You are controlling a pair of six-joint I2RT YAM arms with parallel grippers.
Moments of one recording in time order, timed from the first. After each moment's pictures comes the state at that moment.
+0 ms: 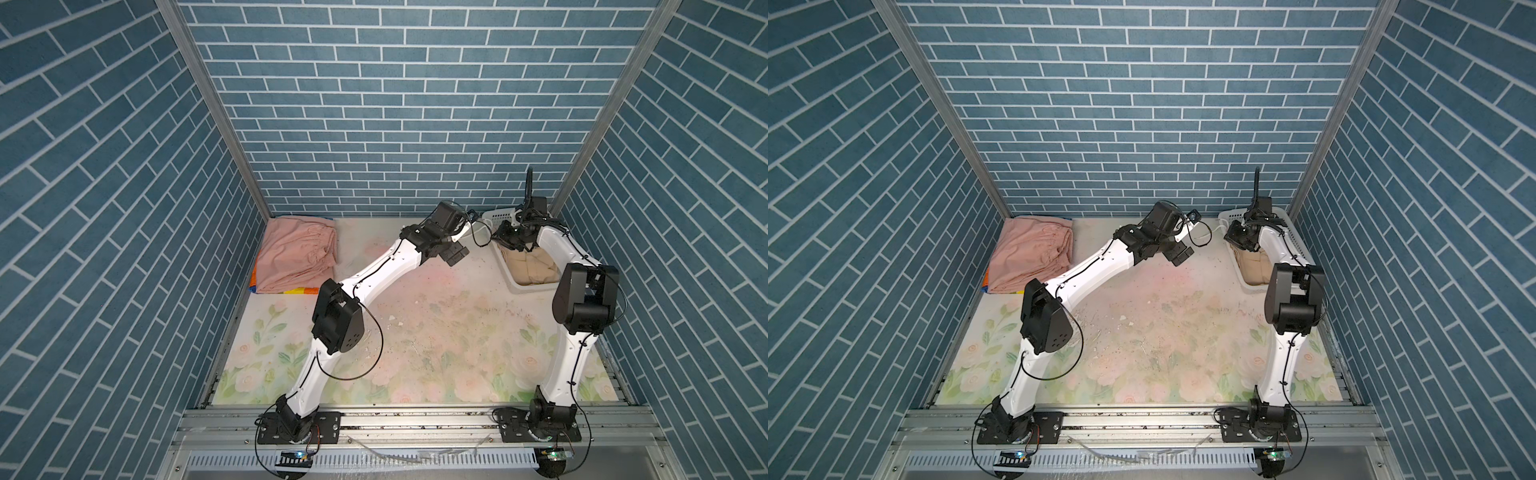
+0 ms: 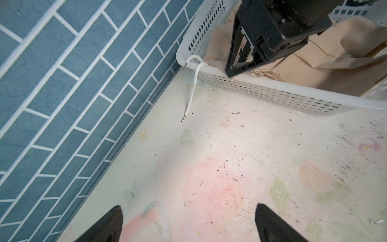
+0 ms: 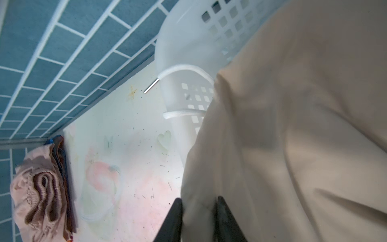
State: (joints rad) left arm -0.78 2.22 2.21 -0.67 -0.14 0.31; right arm 0.01 2.09 1.77 -0.63 -0.36 0.41
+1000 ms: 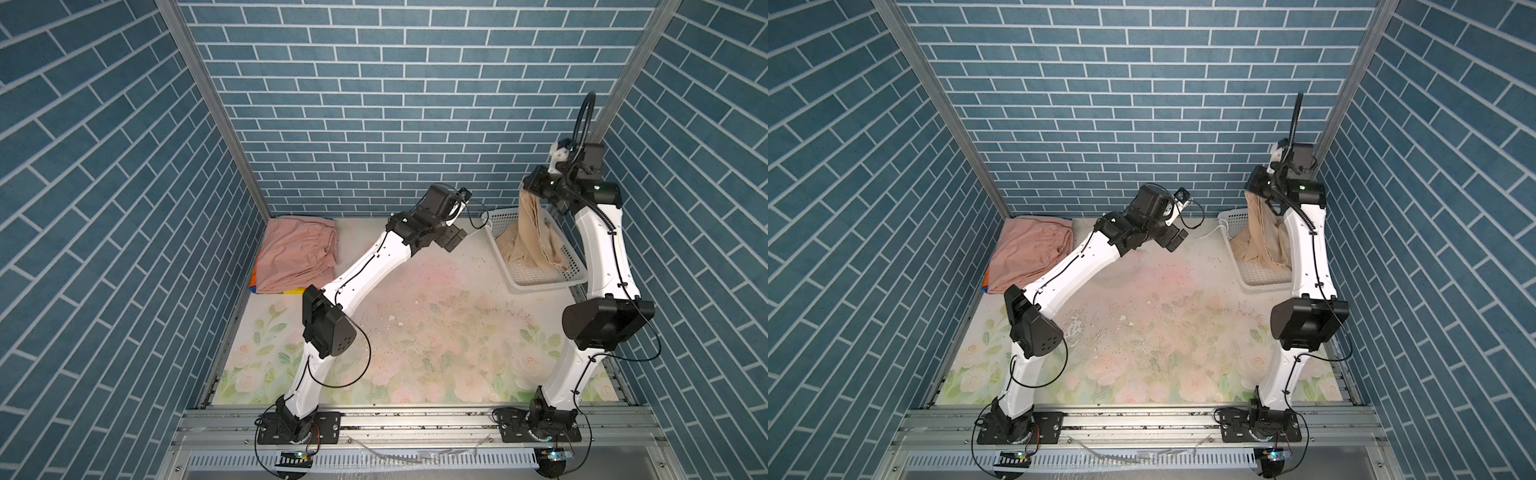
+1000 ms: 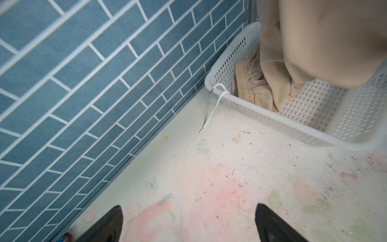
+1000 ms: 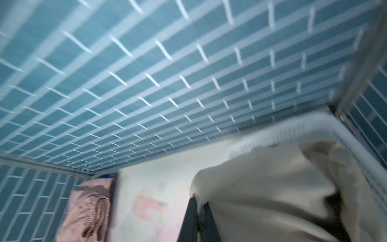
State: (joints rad) left arm -0.76 2.11 2.32 -0.79 -0.20 0.20; right arm 0.06 1.92 2.44 -0.90 -0.31 0.35
